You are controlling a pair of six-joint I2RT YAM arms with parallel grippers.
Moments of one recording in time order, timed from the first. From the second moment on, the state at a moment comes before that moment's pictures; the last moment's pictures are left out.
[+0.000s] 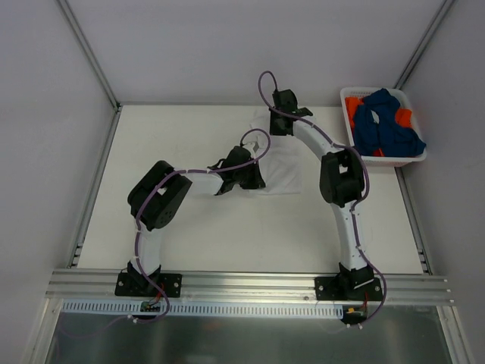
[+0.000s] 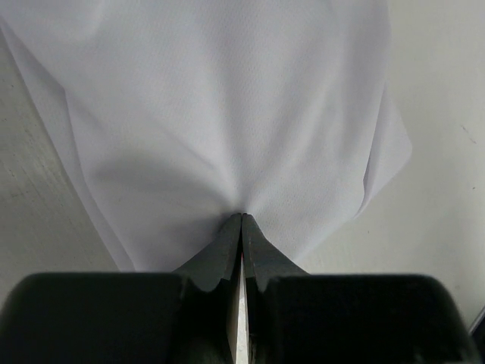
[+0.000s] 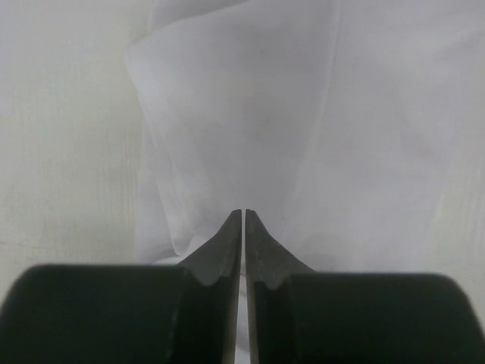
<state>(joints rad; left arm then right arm) -0.68 2.01 1.13 0.22 0.20 -0.63 0.41 2.36 2.06 -0.56 0.11 0.32</state>
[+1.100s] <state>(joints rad) -0.68 1.57 0.68 0.44 0.24 -0.57 0.43 1.26 0.81 -0.41 0.01 0.53</state>
